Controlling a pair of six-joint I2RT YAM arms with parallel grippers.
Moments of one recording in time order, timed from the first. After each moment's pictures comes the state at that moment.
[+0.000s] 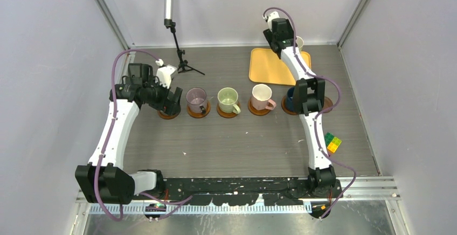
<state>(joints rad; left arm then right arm) -0.05 1.23 1.21 -0.95 0.37 0.37 0.21 2.62 2.50 -0.31 0.41 -0.43</state>
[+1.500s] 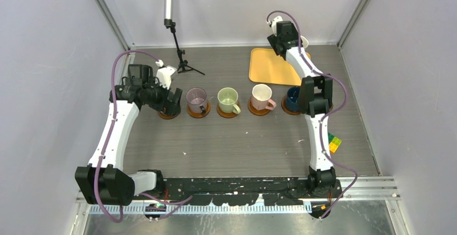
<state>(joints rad) -0.05 1.21 1.20 -0.95 0.37 0.37 0.18 2.48 2.25 -0.33 0.41 -0.48</state>
